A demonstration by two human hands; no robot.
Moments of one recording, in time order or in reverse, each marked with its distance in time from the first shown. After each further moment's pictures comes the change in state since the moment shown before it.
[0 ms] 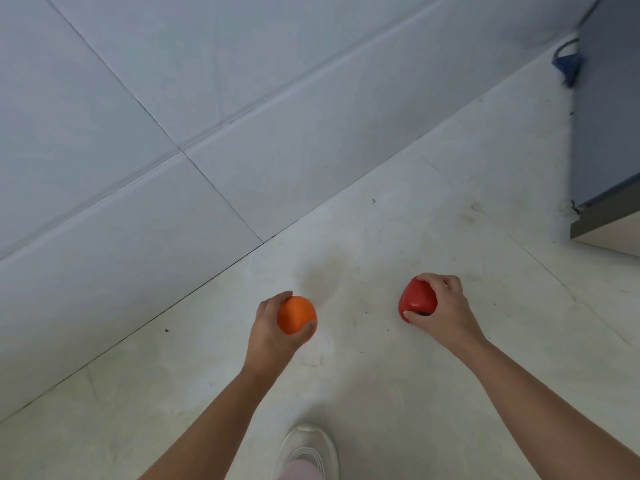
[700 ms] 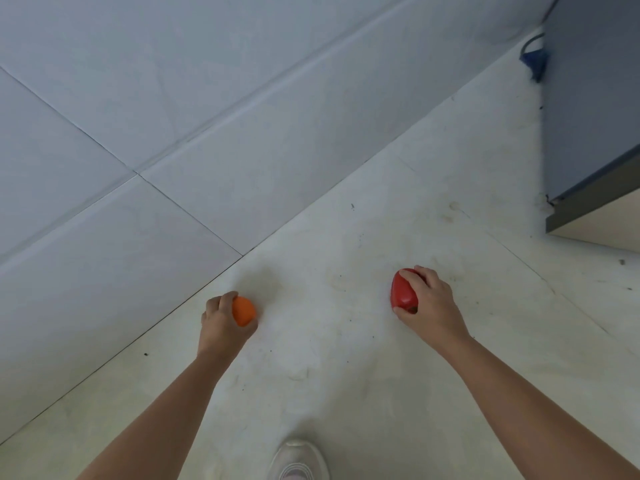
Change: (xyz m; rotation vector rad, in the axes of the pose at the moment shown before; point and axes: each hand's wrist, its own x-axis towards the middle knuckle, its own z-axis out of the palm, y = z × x) left_hand 0.066 -0.037 -0.022 0.370 0.037 -0.072; right_hand 0.010 0.001 -0.006 -0.237 0.034 -0.079
